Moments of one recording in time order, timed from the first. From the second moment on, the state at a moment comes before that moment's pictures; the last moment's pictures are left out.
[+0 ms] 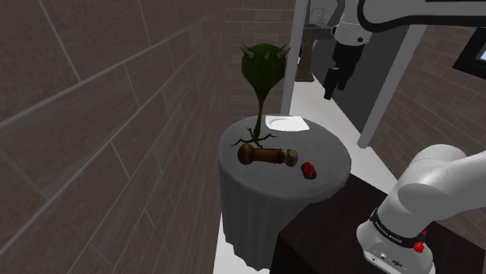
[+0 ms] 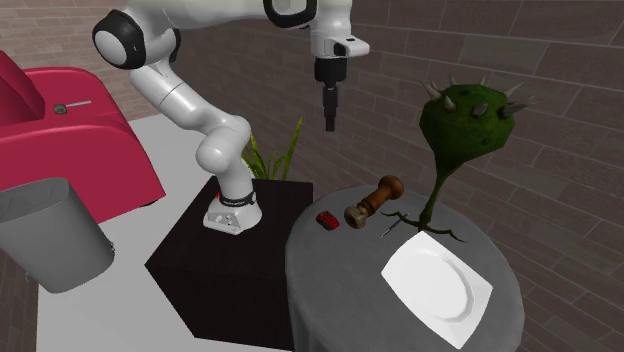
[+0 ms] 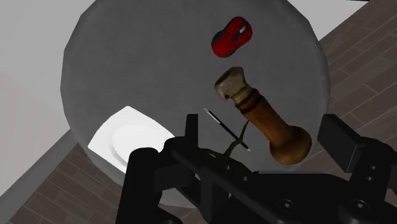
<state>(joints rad) 0.01 -0.75 -0.07 -2.34 -0.11 1.63 -0.10</state>
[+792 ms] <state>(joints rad) -0.05 -0.68 -0.05 -2.62 -0.08 1.93 0.12</state>
